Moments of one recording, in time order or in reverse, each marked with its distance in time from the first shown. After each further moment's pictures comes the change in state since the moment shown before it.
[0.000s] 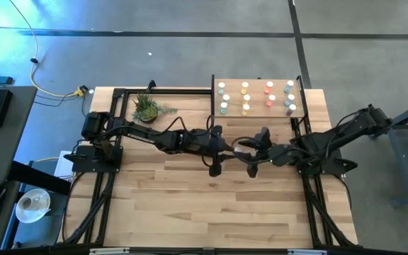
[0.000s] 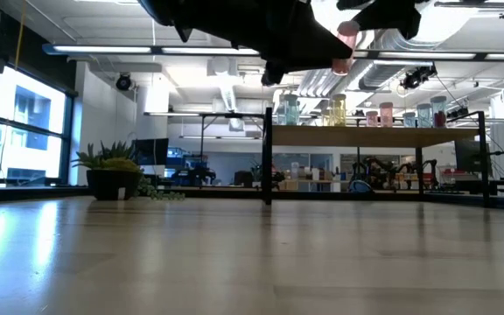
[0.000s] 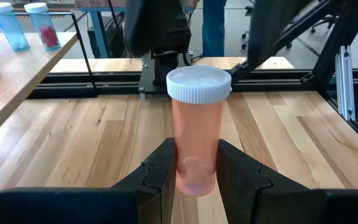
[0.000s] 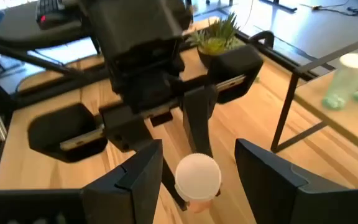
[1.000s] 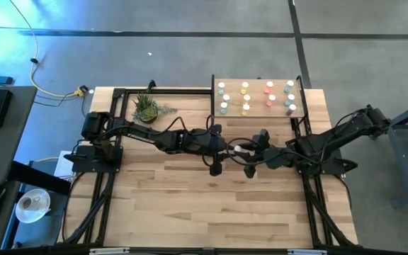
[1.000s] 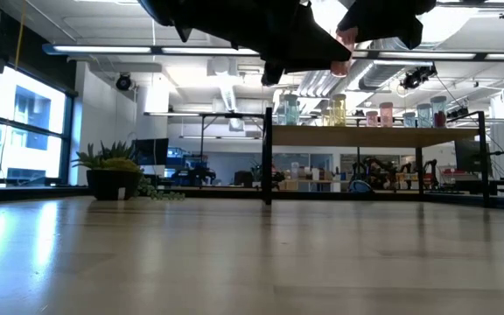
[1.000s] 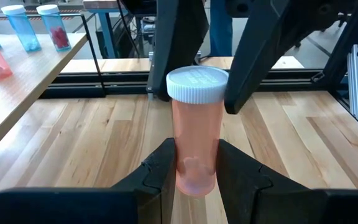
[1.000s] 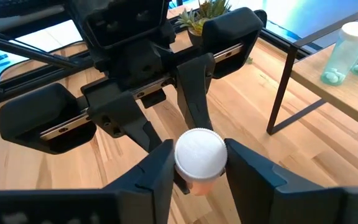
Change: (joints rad) left arm 0.001 0.000 0.000 0.000 -0.033 0.008; right arm -0.001 0.048 0.000 -0.041 0.004 0.079
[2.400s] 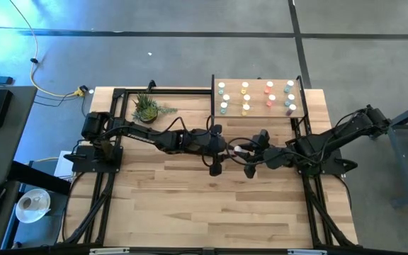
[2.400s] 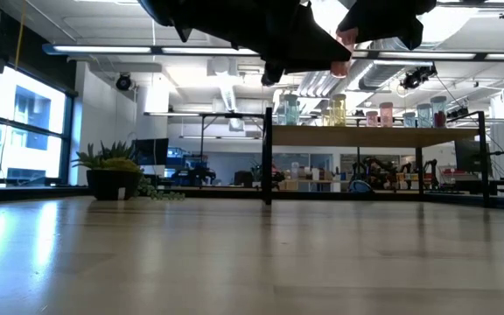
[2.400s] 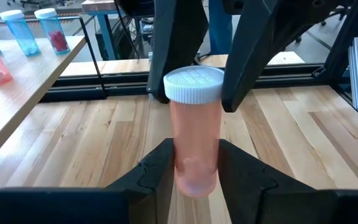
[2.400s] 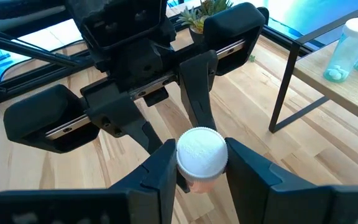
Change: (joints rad) left arm 0.000 0.001 0.000 0.000 0.000 0.035; right arm 0.000 0.000 0.000 -0.004 -0.011 0.010
